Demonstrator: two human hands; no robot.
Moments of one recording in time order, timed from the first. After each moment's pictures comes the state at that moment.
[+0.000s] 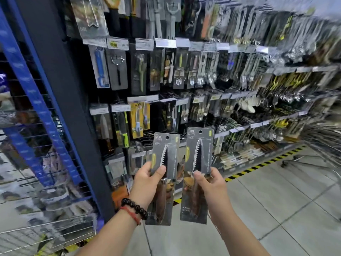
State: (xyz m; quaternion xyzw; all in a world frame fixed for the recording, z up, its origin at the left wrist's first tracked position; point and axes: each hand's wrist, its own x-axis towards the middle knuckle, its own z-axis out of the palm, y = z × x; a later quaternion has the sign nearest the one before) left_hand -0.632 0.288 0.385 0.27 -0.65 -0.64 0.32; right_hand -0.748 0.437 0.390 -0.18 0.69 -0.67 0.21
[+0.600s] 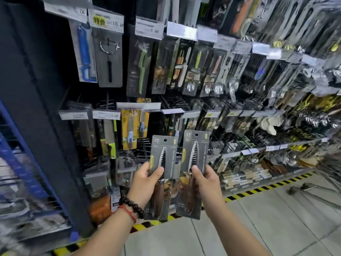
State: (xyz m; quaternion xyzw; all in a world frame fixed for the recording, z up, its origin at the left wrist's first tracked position) left_hand -0.805 0.146 0.346 0.30 -0.60 -0.66 0.34; right_hand -0.942 0.271 0.367 -0.22 0.72 -0.61 0.24
